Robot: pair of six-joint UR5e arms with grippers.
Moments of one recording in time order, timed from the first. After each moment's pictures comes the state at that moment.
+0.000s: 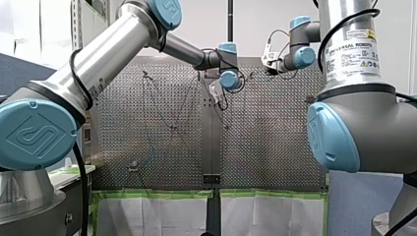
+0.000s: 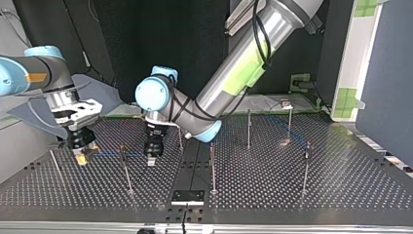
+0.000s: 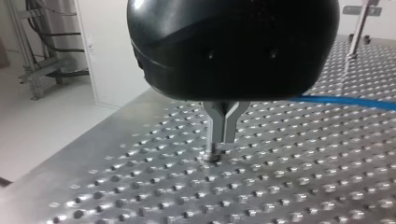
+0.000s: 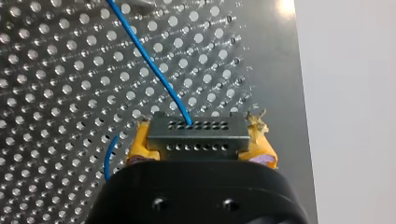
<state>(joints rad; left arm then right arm) -0.65 -2.27 -0.96 -2.89 -1.98 -1.90 1.77 -1.32 1.45 -0.19 1.18 1.83</state>
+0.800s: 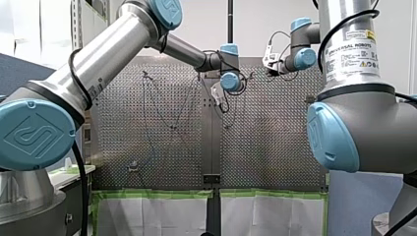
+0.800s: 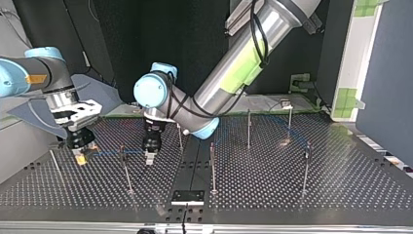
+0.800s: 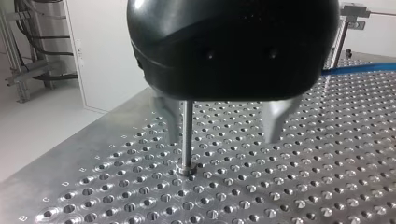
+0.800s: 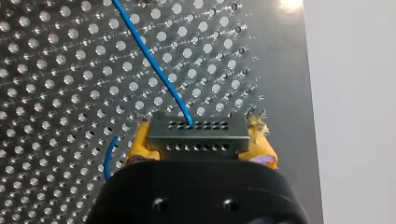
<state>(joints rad) -0.67 -2.27 -0.98 -2.90 -1.97 -1.90 1.76 -1.31 1.45 -0.20 1.18 1.82</state>
